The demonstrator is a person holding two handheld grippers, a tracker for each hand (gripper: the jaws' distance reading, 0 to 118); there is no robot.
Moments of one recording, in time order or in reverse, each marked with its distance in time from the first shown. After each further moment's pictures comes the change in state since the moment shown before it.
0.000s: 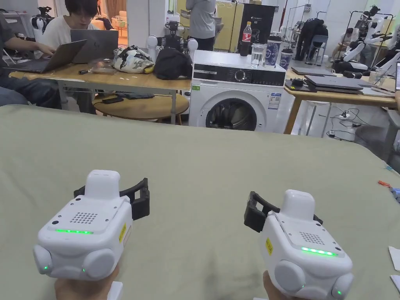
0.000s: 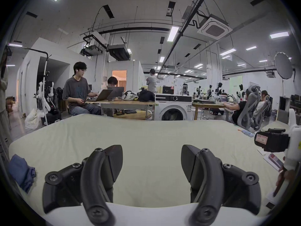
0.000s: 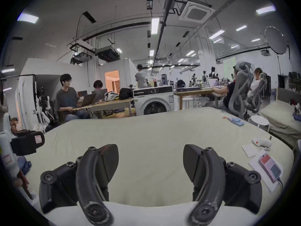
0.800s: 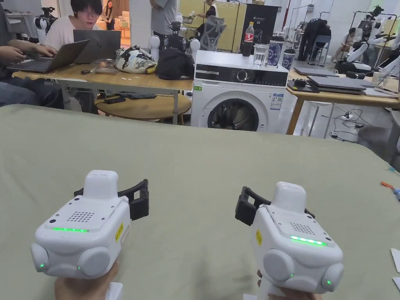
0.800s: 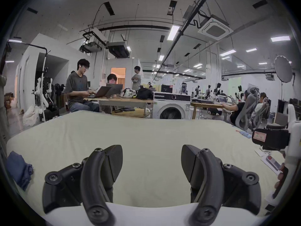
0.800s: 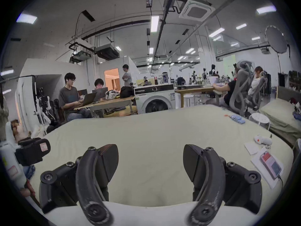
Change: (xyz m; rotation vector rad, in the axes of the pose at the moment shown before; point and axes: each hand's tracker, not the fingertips) left arm -0.007 0.003 -0.002 -0.020 -0.018 0.033; right arm -0.019 0.014 0.001 -0.057 0.018 -0.034
